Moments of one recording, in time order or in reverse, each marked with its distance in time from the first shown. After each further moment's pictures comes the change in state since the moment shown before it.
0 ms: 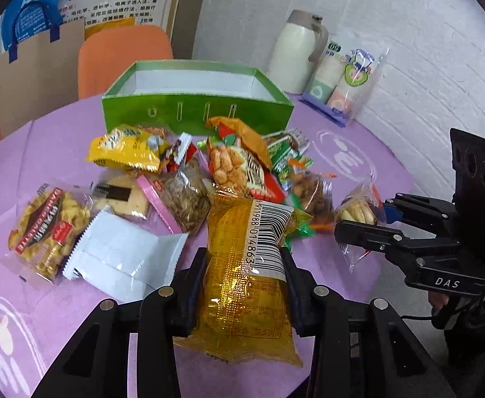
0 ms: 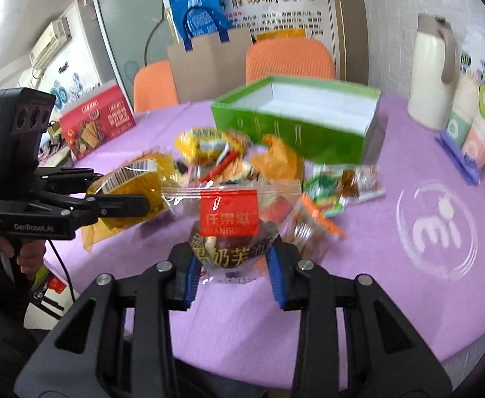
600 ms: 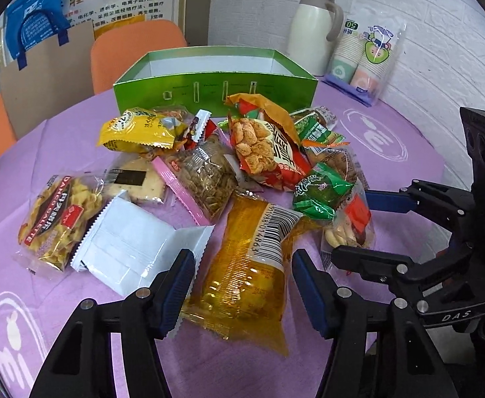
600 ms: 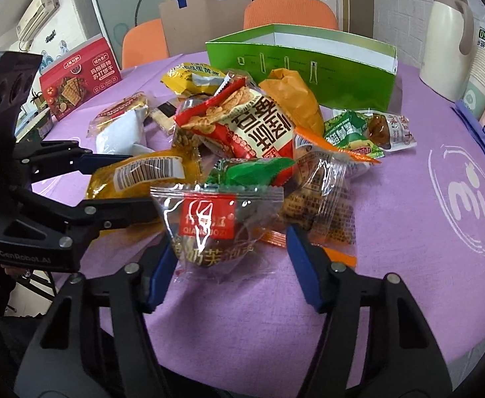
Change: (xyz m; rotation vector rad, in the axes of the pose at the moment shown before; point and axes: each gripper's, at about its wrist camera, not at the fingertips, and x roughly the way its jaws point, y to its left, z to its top) left arm 0.034 0.000 -0.018 0.039 0.062 0.135; right arm 0.065 0.010 -0.038 -0.006 0.178 -0.042
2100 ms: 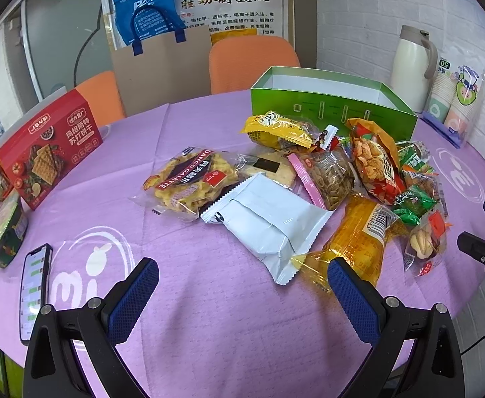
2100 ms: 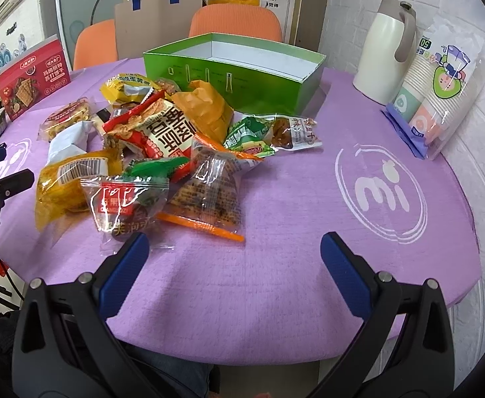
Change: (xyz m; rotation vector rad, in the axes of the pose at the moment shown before) left arm -0.048 0.023 -0.036 -0.230 -0.101 0.419; right arm -0.048 -0.032 -0.006 0.007 -0.009 -0.263
